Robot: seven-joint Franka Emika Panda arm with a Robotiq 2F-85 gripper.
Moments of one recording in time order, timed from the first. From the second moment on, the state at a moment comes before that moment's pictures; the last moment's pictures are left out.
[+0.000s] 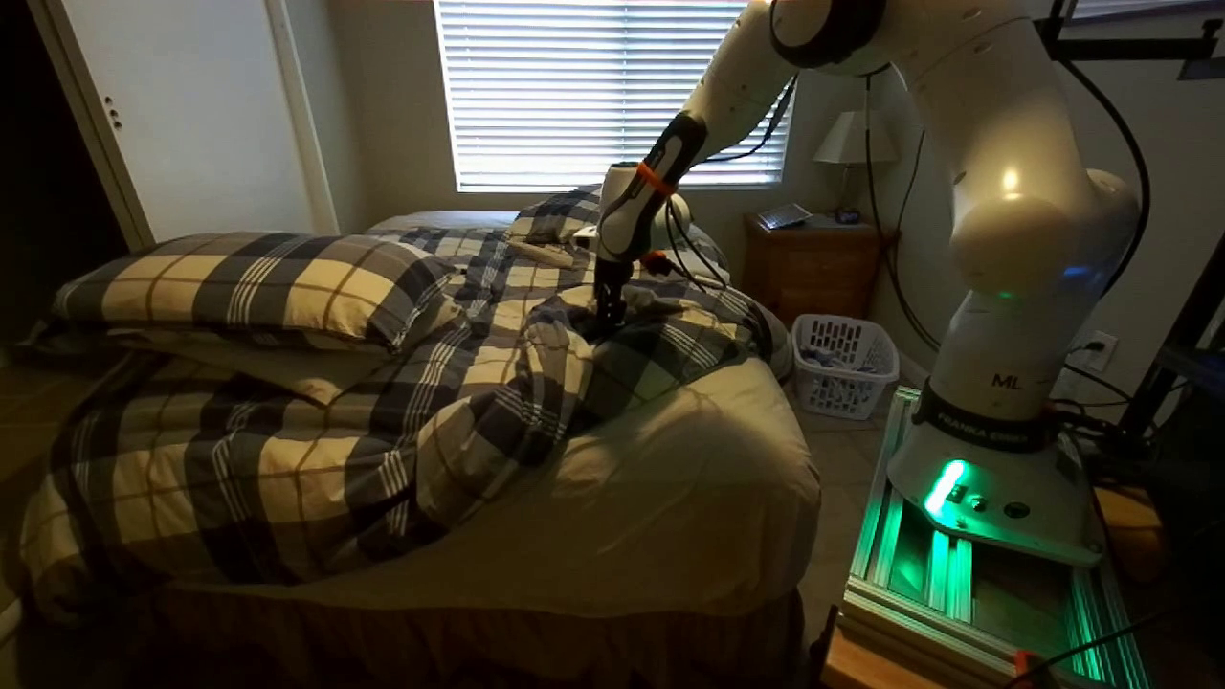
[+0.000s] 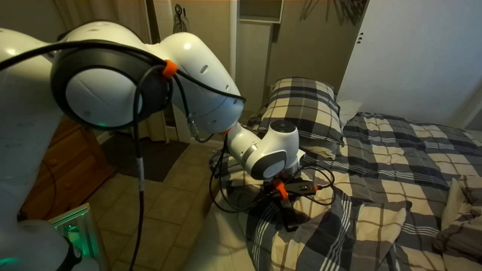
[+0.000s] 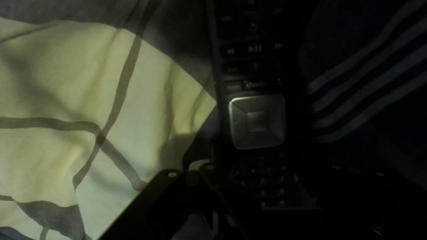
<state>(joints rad) -0.35 0.65 0.08 -1.91 -0.17 2.77 -1.04</state>
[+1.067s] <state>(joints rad) -0.30 0.49 0.03 -2.00 -0.17 2.55 -1.02</state>
